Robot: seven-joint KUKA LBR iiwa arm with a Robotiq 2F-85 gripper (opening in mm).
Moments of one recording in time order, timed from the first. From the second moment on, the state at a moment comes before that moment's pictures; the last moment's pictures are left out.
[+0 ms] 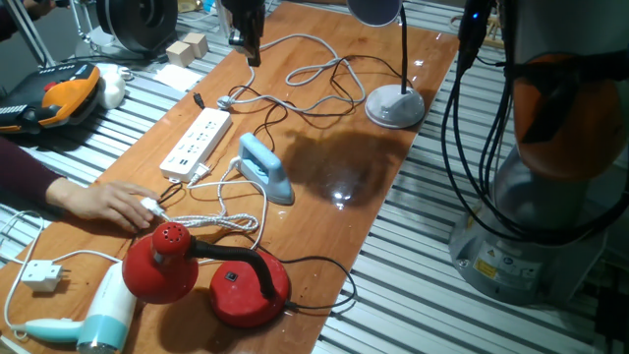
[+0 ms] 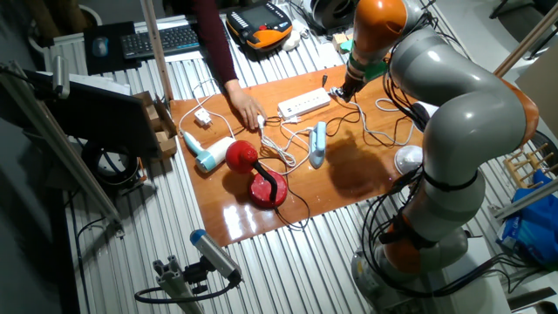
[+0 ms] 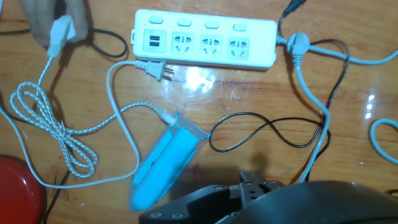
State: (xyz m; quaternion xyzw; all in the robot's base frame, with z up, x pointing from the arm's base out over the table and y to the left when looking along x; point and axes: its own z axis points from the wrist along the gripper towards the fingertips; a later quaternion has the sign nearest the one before) arm 0.543 -0.034 0.270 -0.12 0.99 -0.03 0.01
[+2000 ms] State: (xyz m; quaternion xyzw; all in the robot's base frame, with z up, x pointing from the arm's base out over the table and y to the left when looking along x) arm 0.559 -0.052 0.277 -0.15 0.99 -0.06 0.02
